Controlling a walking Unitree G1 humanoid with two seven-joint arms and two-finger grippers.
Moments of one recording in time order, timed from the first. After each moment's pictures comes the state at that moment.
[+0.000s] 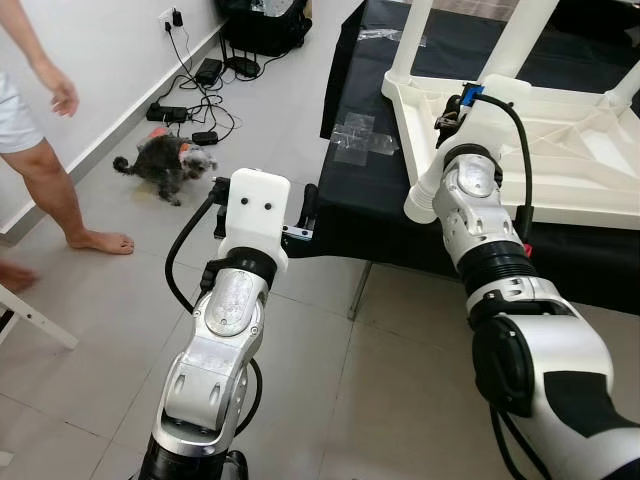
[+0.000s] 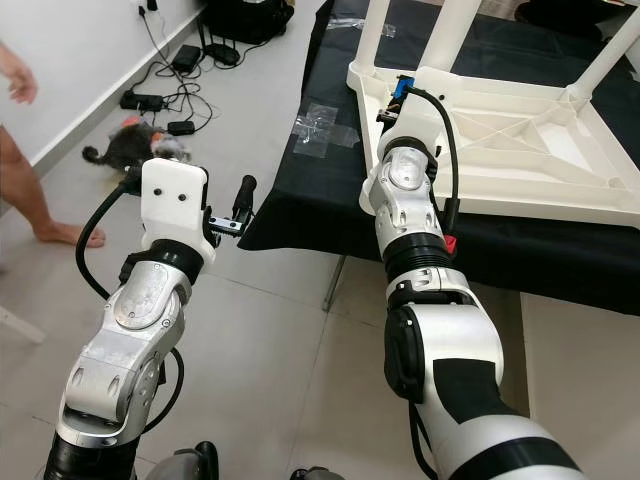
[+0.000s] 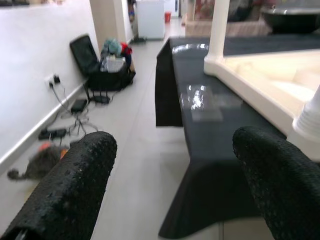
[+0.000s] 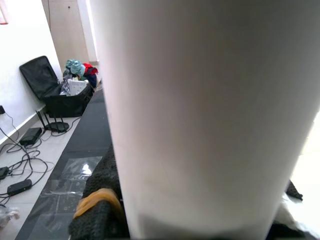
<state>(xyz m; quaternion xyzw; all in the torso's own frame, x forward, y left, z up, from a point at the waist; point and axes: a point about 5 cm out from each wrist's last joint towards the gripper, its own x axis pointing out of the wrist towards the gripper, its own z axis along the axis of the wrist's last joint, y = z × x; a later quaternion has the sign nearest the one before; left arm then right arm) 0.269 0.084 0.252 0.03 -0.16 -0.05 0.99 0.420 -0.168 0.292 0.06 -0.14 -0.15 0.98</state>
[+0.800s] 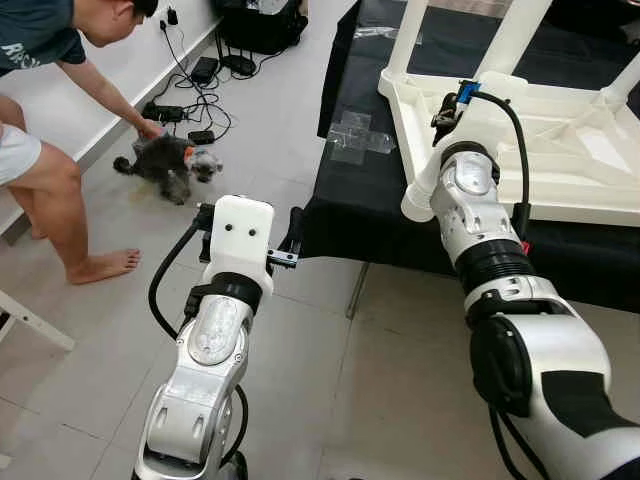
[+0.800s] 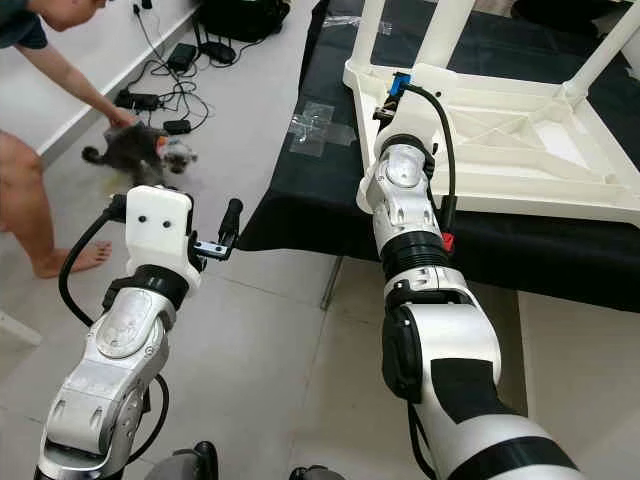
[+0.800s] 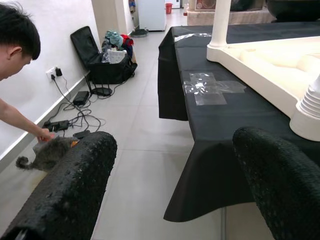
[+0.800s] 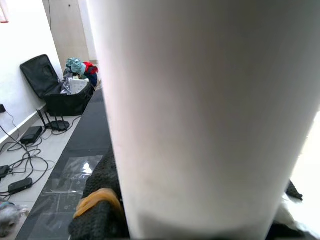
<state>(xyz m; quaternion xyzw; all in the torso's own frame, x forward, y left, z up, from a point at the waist) 0.260 0.092 0.243 0.04 -0.15 -0.05 0.99 0.420 -0.165 0.294 0.06 -0.14 -0.14 0.98</state>
